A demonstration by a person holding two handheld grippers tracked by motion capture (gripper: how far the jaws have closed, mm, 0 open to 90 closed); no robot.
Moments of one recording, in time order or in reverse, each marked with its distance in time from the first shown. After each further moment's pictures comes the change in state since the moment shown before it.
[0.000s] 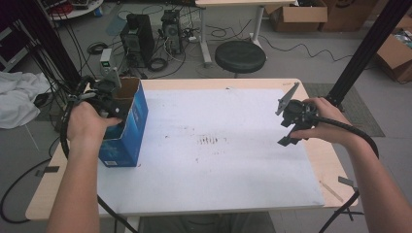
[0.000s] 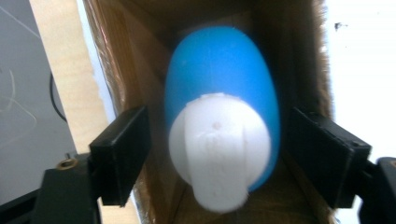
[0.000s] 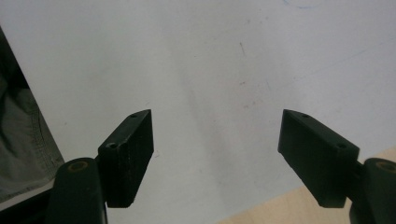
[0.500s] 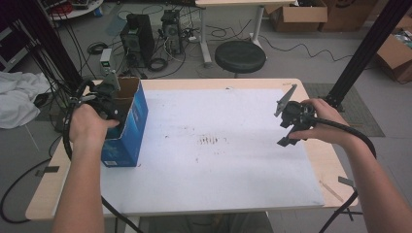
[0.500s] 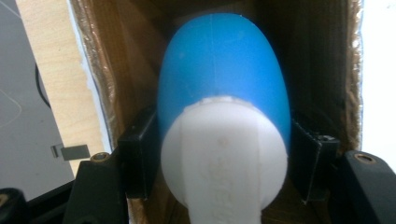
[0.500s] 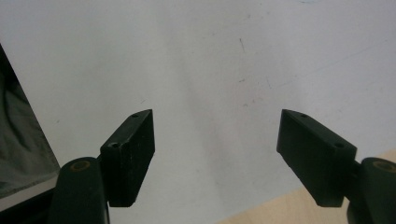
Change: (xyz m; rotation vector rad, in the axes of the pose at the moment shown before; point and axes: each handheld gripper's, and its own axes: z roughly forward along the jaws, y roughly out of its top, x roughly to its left) left arm 0.006 0.001 0.017 0.051 -0.034 -0.047; right arm -0.002 0.000 0.008 0.015 -0.003 -0.005
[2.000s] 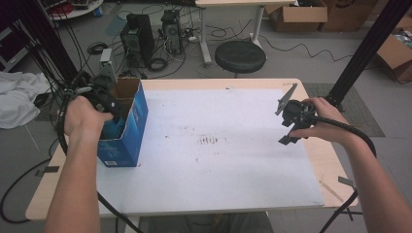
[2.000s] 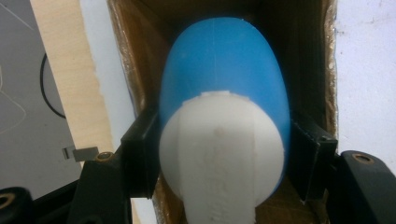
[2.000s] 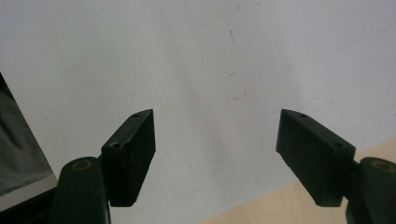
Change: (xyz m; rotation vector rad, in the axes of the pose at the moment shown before) left arm 0.006 0.006 -0.018 -0.016 -0.002 -0.004; right arm -0.007 -0.003 0.002 0.015 -0.014 0.014
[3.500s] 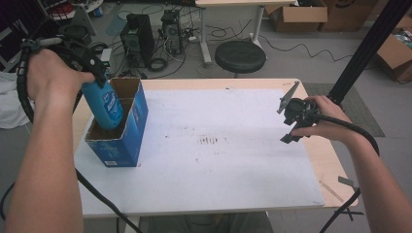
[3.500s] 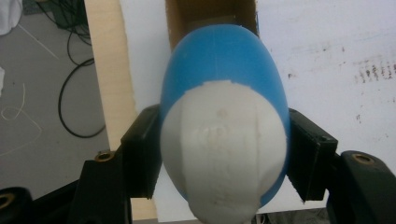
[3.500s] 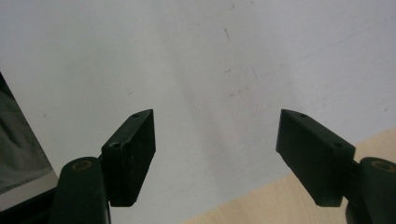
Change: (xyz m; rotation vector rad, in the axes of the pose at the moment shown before) left arm 0.013 0.005 -0.124 -0.130 -0.005 -0.026; right arm -0.001 -0.001 -0.007 0.010 -0.012 0.004
